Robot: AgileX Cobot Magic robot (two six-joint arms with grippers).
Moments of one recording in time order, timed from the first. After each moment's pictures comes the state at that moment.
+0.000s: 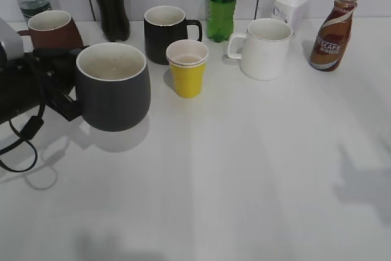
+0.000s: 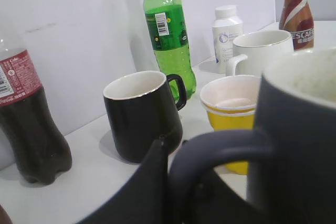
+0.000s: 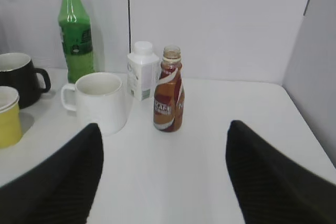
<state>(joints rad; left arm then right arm) -0.16 1.69 -0.48 0.63 -1.17 -0.03 0.13 0.36 -0.42 0.02 0.23 -0.05</state>
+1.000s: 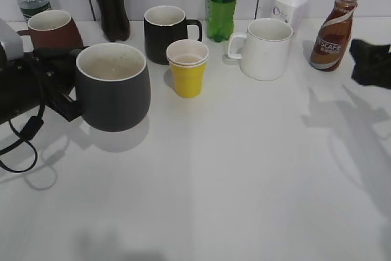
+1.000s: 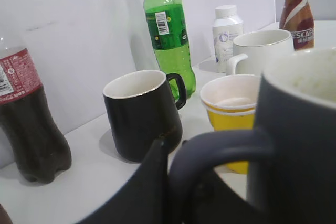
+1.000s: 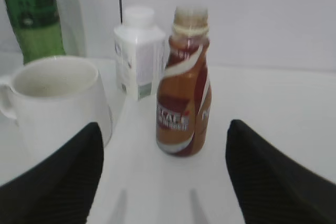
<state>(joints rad) -0.16 1.69 -0.48 0.63 -1.17 -0.04 0.13 1.50 -0.41 0.03 -0.85 -0.05</state>
